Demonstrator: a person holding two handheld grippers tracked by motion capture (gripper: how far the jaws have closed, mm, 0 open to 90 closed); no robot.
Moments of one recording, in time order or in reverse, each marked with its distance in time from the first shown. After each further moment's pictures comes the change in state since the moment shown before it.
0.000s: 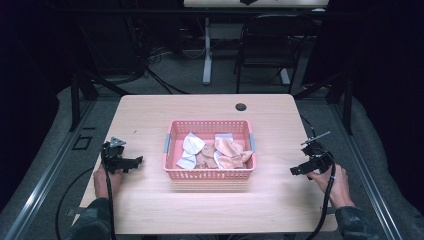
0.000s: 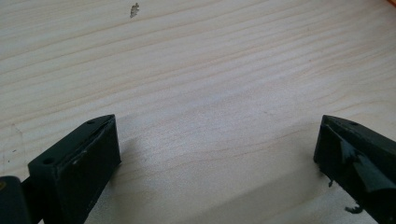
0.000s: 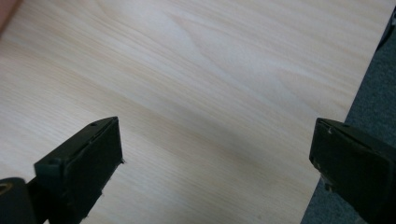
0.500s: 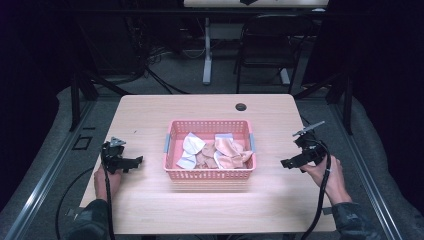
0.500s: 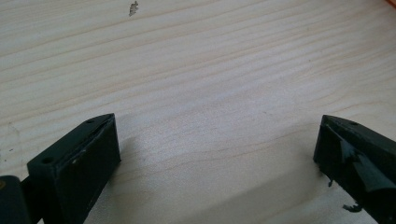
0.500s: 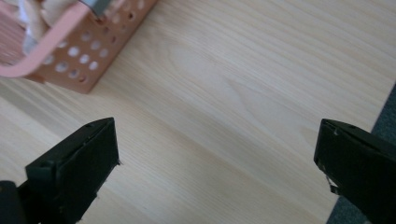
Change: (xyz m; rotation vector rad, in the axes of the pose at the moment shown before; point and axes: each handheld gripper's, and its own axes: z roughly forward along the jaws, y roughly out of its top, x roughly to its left) left arm 0.000 0.000 0.000 0.006 -0.002 -0.005; right arm 0.037 0.031 -0.037 -0.084 0.047 -0.096
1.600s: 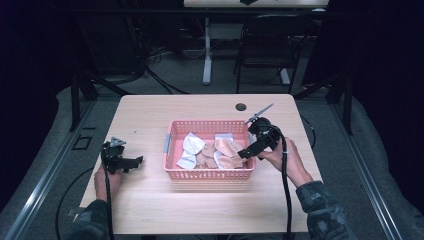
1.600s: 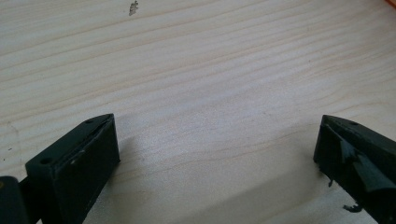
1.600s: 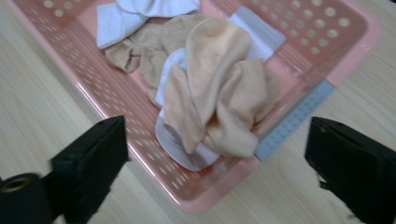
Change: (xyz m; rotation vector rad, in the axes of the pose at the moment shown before) left arm 0.000 0.000 0.000 0.000 0.002 -0.004; right arm 0.095 0.093 0.013 -0.012 0.156 -0.197
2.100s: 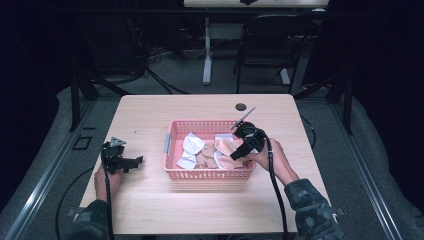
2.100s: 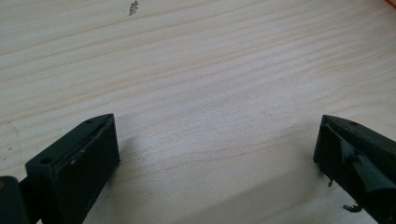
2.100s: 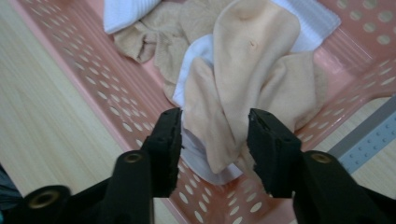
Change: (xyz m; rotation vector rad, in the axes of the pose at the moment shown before) left arm 0.000 0.000 0.000 0.000 0.000 0.000; right arm 0.009 0.013 0.040 0.112 0.058 0.002
